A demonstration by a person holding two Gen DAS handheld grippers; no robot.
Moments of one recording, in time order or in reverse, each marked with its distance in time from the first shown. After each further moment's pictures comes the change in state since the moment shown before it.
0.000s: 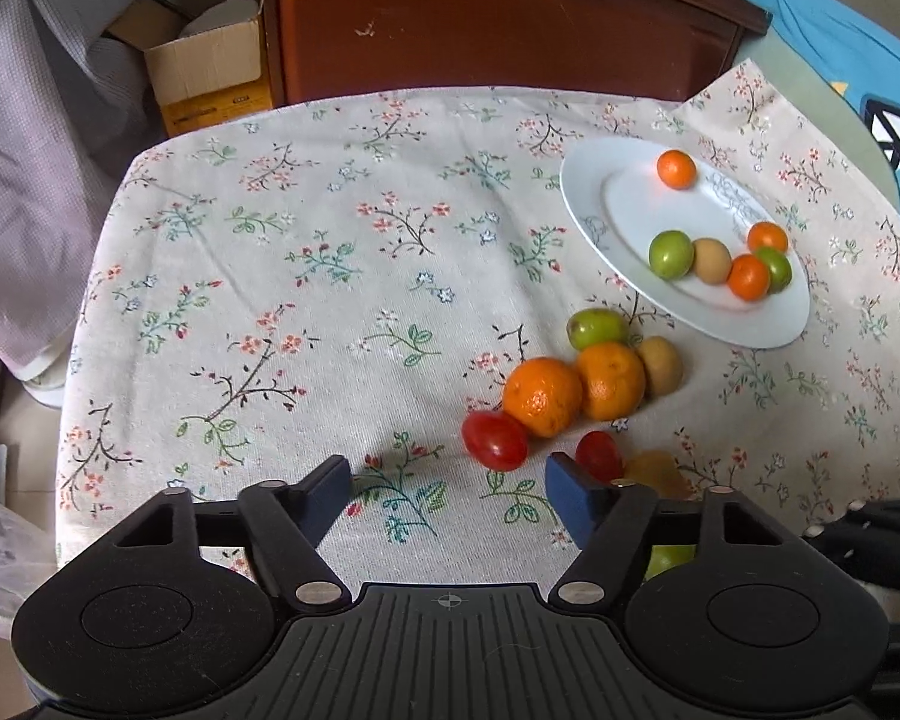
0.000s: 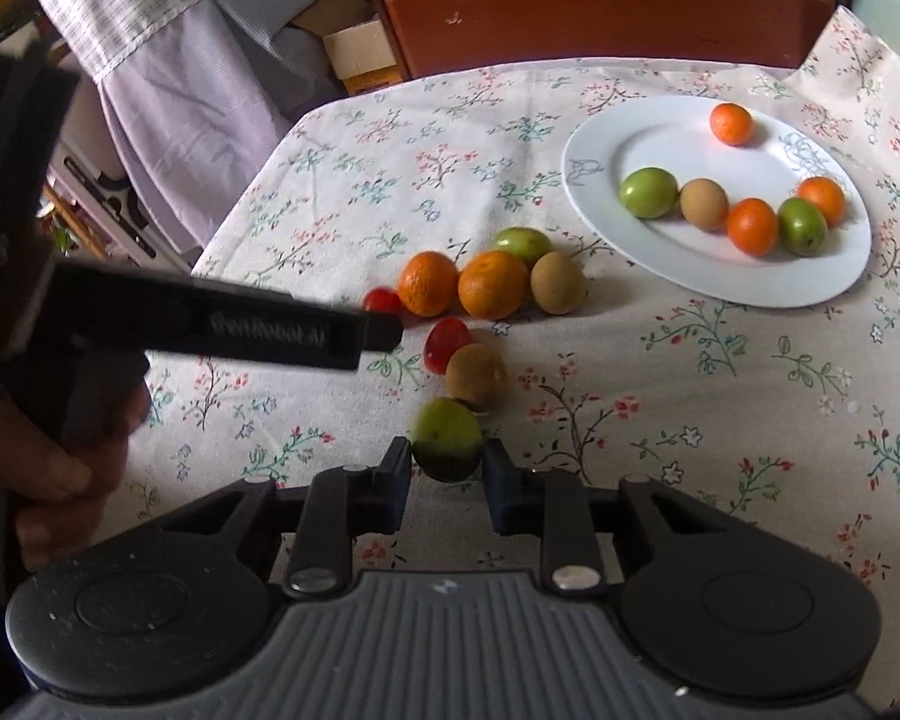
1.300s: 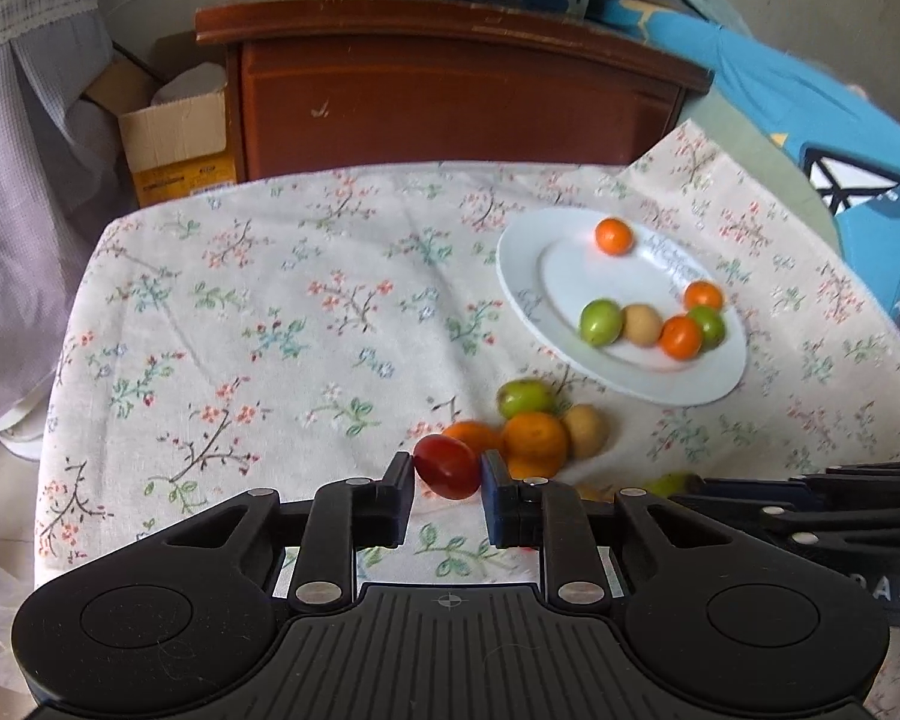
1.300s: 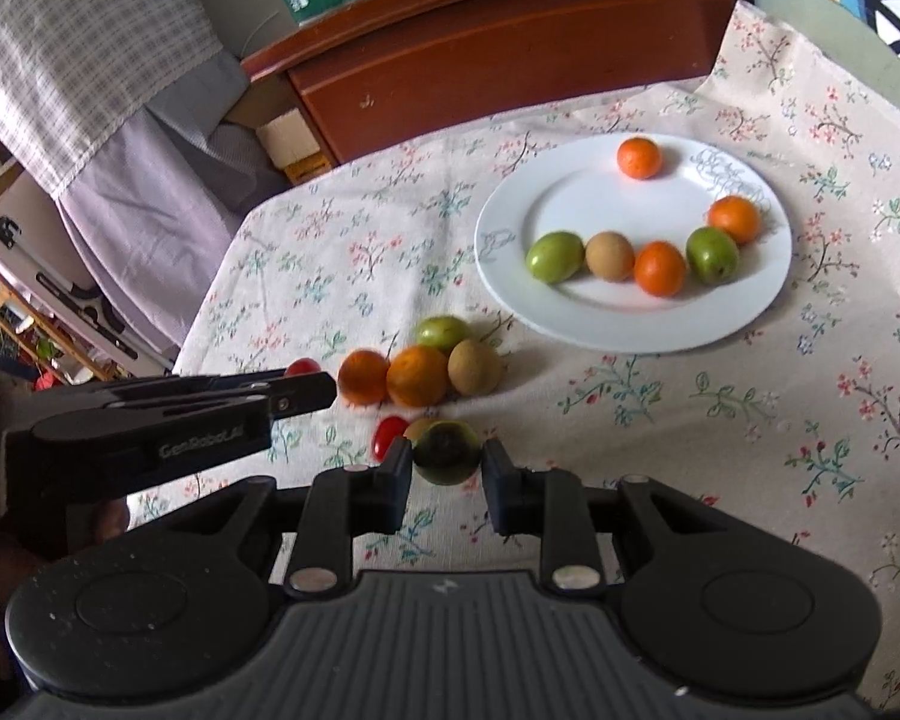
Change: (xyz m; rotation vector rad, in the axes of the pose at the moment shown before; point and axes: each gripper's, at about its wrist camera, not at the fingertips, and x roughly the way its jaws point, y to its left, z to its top) left arm -0.026 -0.016 0.008 0.017 -0.145 -0.077; right arm -0.026 -0.031 0.021 0.163 -0.102 -0.015
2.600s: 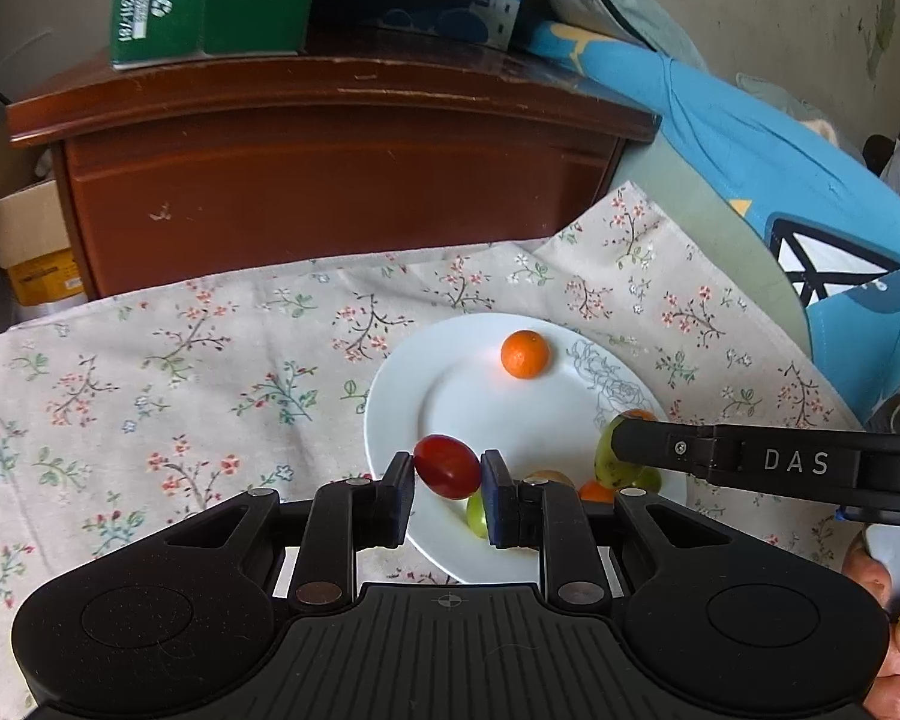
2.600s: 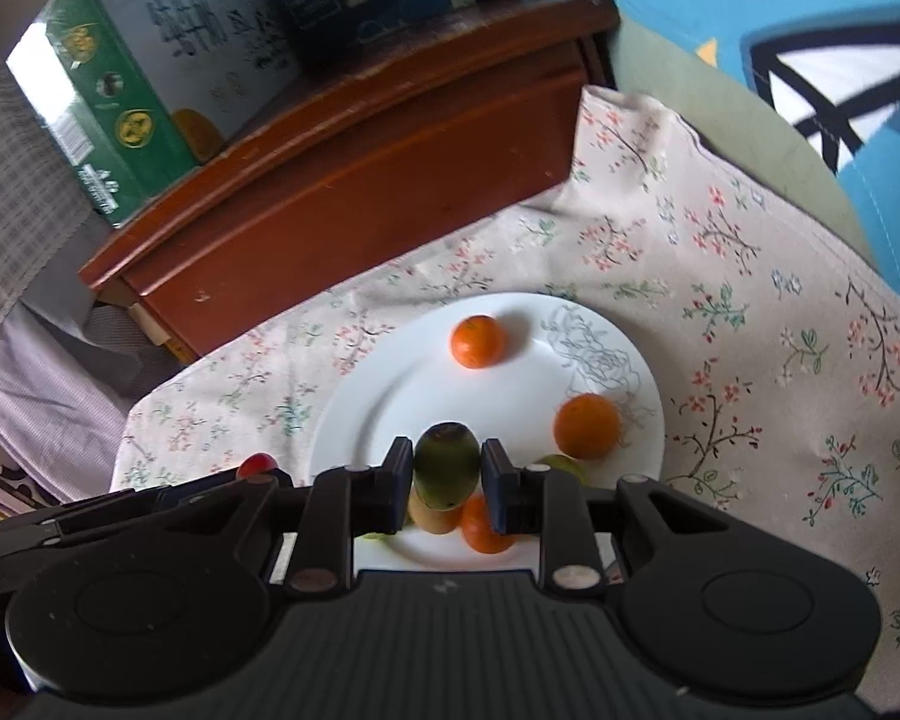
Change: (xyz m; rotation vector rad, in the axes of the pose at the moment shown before) left arm 0.064 -0.047 0.083 0.041 -0.035 -0.126; right arm 0.016 -0.086 0.089 0.195 -0.153 -0.114
